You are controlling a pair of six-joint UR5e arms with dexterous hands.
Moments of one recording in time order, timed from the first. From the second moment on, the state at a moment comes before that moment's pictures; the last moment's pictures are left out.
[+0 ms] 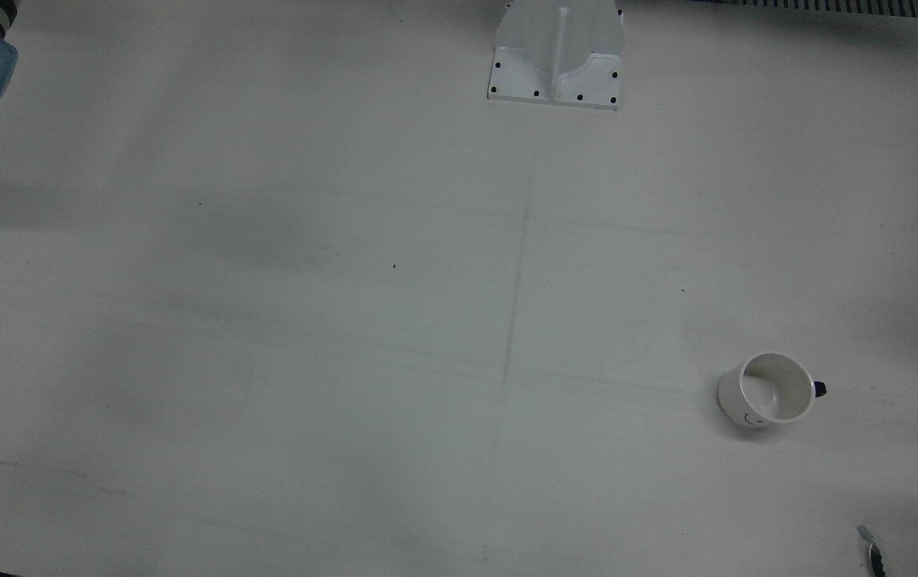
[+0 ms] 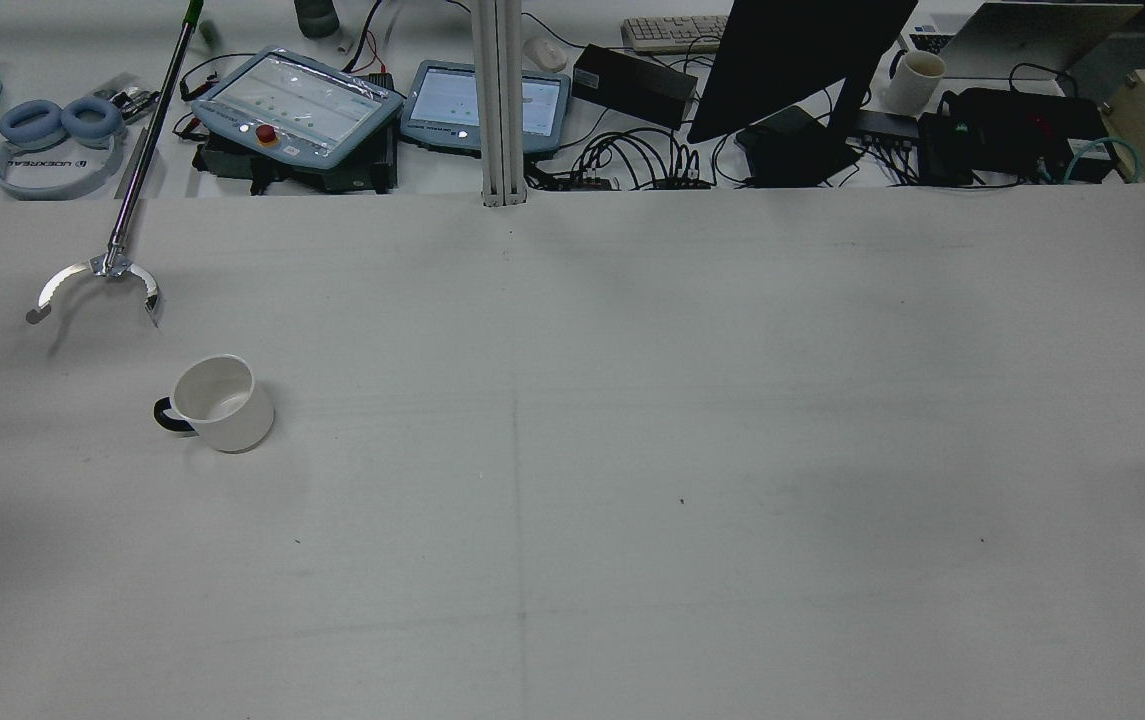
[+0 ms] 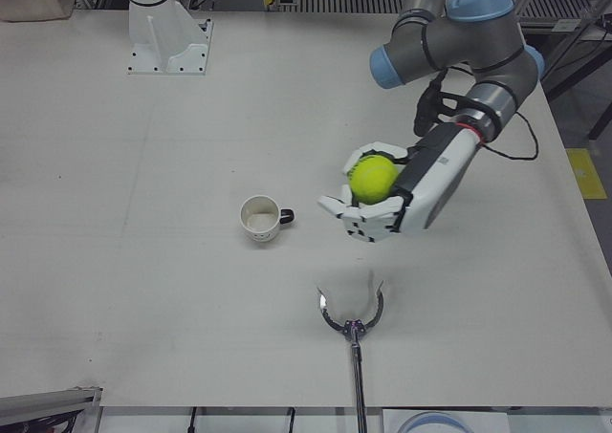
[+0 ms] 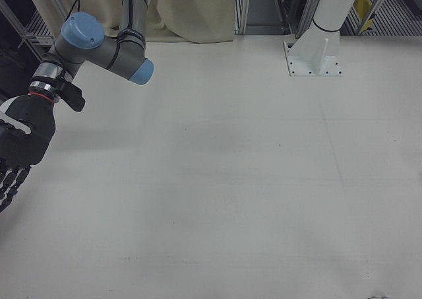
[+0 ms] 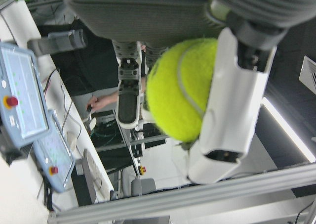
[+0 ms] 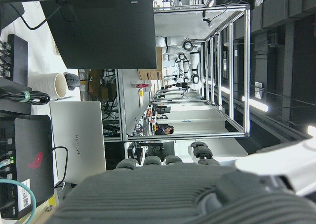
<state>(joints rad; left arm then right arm) -1.36 -1.77 -1.67 -0.18 1.89 0.14 1.49 -1.42 1.48 -3.33 -1.42 0.09</state>
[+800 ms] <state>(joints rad) -1.06 -1.77 -1.69 -0.19 1.87 0.16 1.49 -1.42 1.48 -3.33 -1.42 0.09</state>
